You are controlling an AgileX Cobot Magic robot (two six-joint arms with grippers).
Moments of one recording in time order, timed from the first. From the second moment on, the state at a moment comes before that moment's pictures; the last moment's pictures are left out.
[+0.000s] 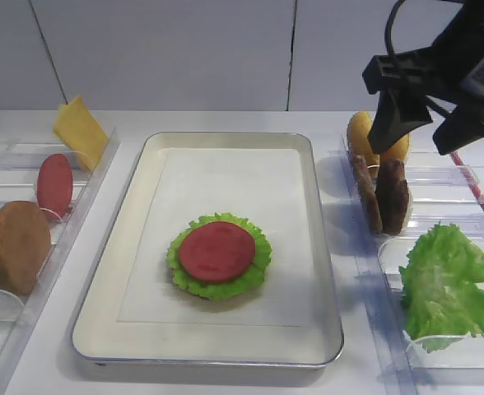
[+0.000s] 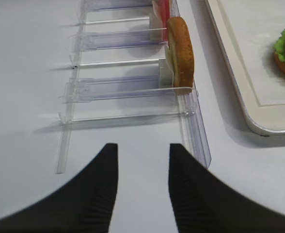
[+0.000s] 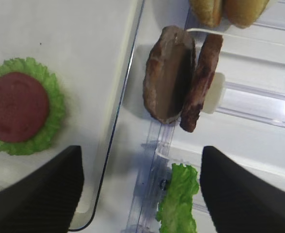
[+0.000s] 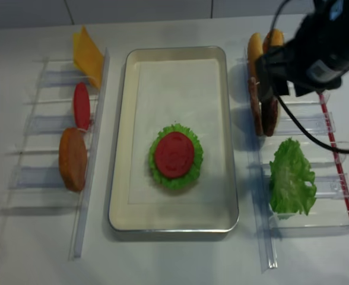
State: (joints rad) left arm -0.07 -0.02 -0.49 0.04 1.18 -0.04; right arm 0.28 1.41 -1.21 0.23 1.09 0.03
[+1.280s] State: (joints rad) left arm -0.07 -0.02 -0.49 0.05 1.18 -0.04; right arm 0.39 1.74 -1.40 0.04 1.08 0.18
